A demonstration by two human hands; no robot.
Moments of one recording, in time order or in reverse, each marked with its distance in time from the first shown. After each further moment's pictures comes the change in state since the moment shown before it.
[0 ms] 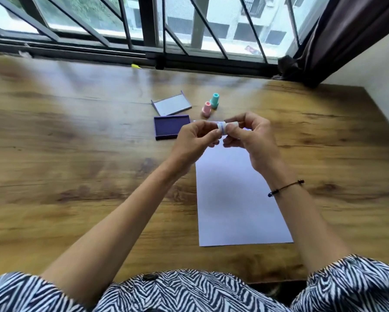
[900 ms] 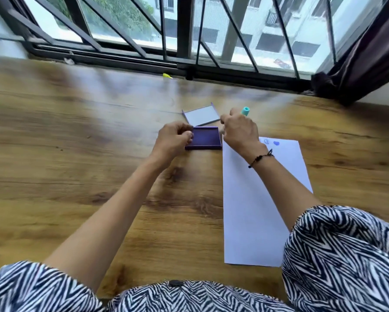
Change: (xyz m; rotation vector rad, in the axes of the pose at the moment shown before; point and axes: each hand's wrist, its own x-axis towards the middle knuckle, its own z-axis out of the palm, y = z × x) left_hand 0.025 -0.011 -0.101 0.300 0.289 -0.137; right_hand 0.087 0.019 0.081 -1.310 -0.083 -0.319
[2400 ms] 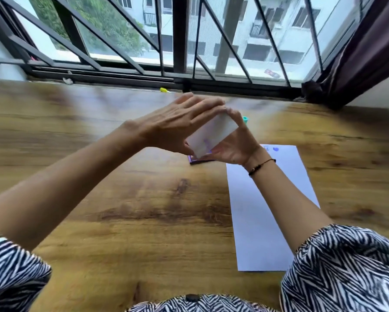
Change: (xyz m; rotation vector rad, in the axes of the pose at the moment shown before) left_hand 0.025 0.073 -0.057 1.137 -0.371 1.319; right_hand -0.014 -0.026 -0.033 2.022 -0.769 0.000
